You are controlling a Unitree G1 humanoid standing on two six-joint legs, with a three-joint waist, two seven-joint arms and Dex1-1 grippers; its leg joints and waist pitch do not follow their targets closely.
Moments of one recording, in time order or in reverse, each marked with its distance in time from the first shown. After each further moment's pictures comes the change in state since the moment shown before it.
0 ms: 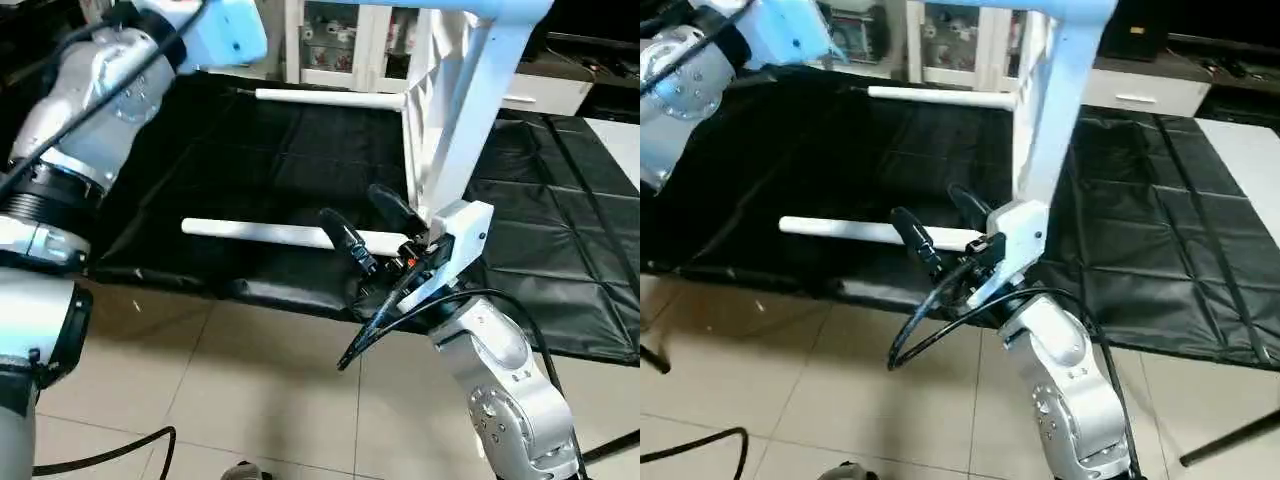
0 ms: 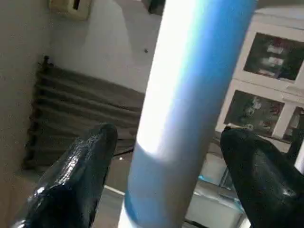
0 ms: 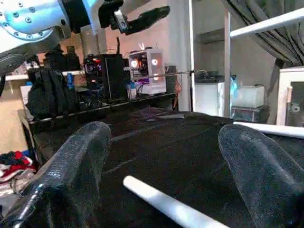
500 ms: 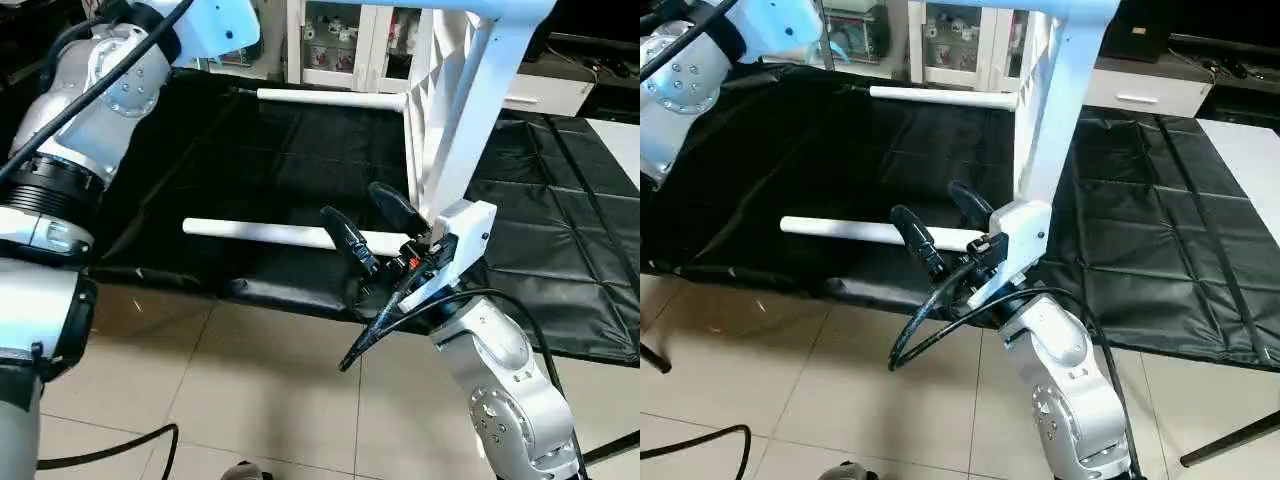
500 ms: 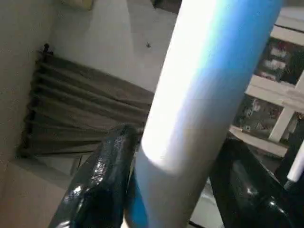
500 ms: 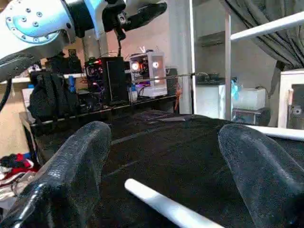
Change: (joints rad) left arm -0.024 -0.025 0.023 0.062 -0.037 -0.011 0.005; right arm 0.002 -0.002 0.000 0.000 0.010 -0.009 0.002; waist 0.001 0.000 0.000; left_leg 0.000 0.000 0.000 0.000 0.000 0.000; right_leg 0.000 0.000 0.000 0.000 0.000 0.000
